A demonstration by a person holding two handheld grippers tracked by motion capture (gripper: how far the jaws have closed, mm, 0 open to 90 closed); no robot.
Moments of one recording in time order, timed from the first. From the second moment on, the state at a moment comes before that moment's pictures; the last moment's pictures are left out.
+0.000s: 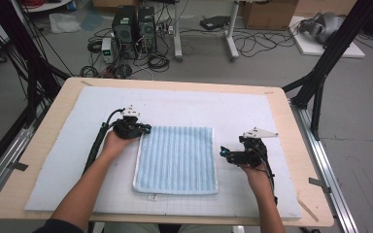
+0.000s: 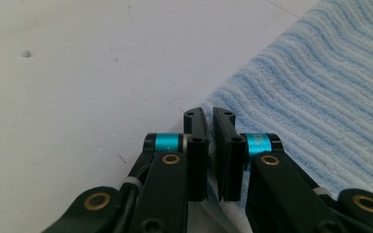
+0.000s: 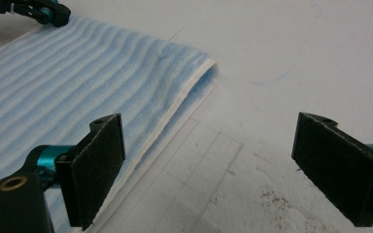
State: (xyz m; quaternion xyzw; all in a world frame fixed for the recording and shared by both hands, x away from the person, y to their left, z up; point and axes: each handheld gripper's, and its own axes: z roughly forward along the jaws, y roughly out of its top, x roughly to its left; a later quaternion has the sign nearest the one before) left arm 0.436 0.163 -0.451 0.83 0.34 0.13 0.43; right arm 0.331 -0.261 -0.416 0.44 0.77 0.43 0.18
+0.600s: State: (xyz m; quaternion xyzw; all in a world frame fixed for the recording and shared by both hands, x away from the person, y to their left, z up) left arm 0.436 0.164 -0.452 0.82 0.34 0.13 0.43; right arm 0.385 -0.231 -0.413 0.44 0.77 0.43 0.16
